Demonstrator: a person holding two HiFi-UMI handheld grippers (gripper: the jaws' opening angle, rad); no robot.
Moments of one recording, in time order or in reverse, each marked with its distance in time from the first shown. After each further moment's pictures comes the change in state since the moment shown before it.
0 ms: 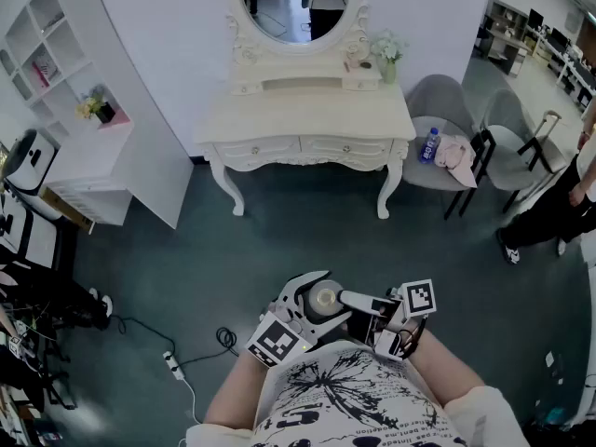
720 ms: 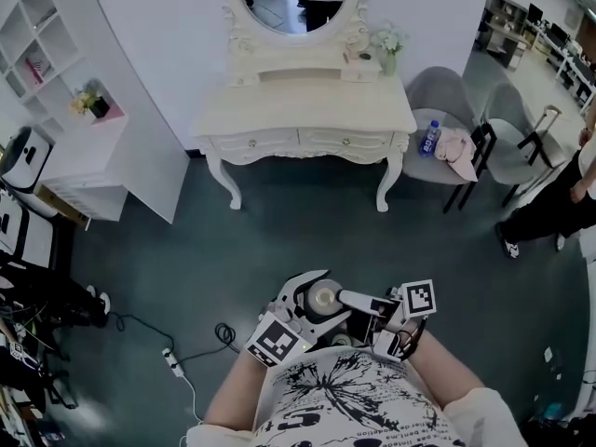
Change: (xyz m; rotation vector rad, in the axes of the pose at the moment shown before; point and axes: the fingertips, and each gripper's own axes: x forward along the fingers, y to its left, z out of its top) left arm -0.003 0.007 -0.017 -0.017 0.013 -0.008; right arm 0.007 -0.016 0.002 0.002 -0.024 -0.025
